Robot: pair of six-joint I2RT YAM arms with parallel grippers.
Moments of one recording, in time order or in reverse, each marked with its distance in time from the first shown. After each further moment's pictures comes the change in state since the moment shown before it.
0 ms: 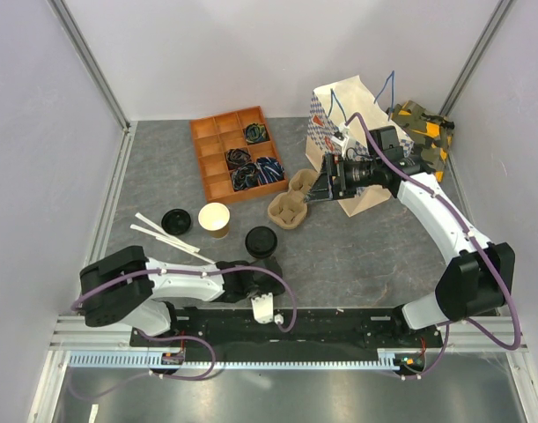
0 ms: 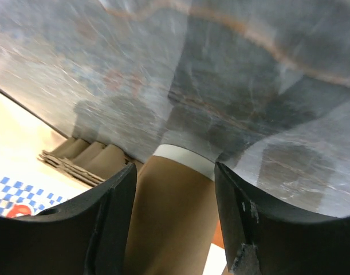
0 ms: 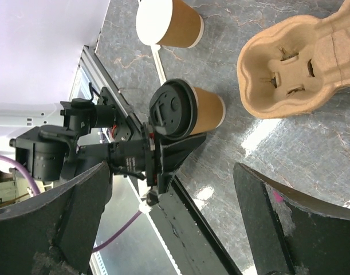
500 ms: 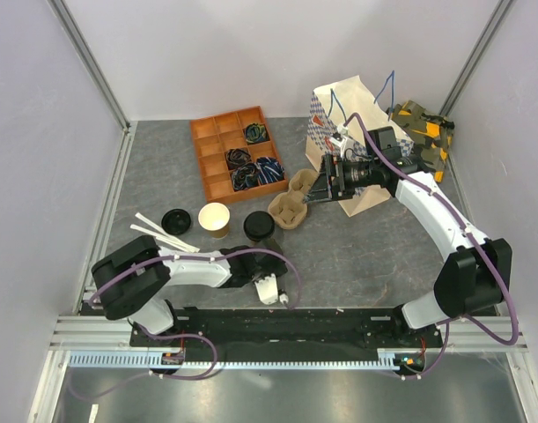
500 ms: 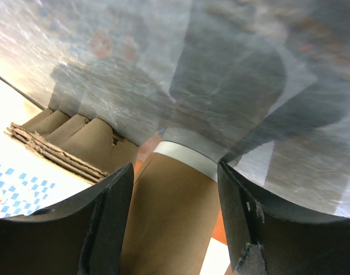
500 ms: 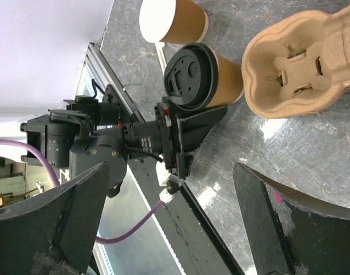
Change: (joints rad) left arm 0.149 0.099 0.055 0.092 -0.006 0.055; right arm 0.000 0.020 -0.004 0.010 -0.028 0.008
